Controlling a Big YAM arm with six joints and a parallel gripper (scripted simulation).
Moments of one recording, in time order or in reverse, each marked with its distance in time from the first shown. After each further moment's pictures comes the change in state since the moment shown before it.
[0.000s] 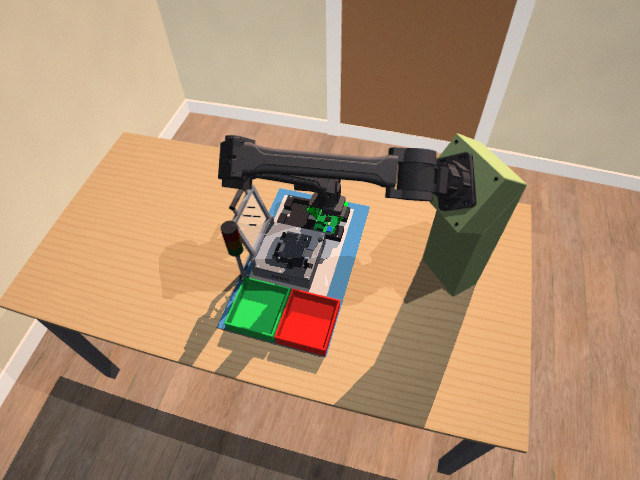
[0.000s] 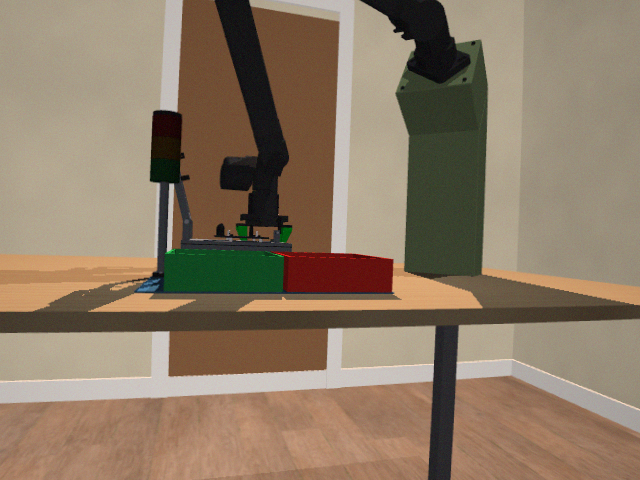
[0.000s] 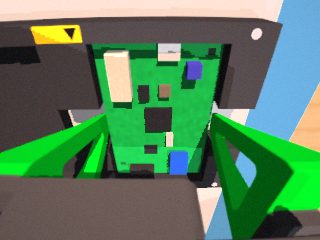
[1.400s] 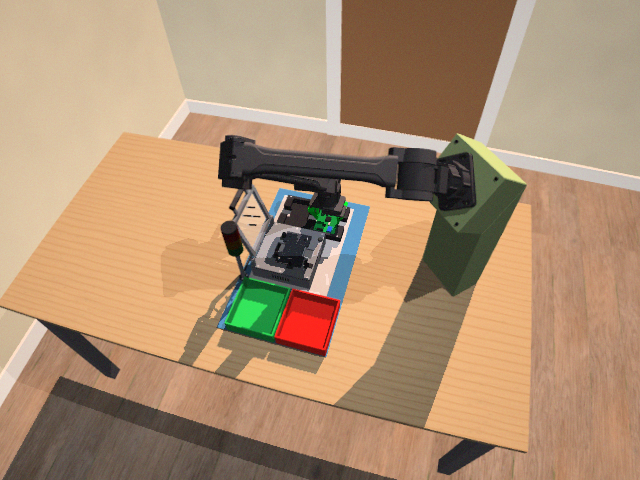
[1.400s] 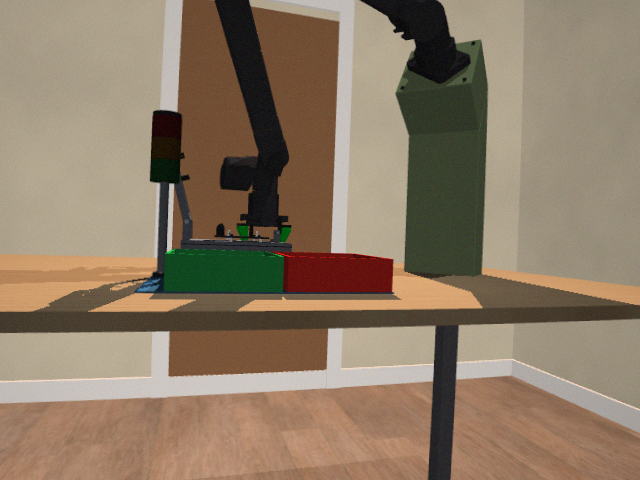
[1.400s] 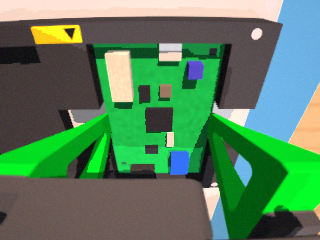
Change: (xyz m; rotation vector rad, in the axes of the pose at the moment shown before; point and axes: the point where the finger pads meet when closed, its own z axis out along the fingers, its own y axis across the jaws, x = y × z) arm 0.000 0.000 0.000 0.000 0.000 0.000
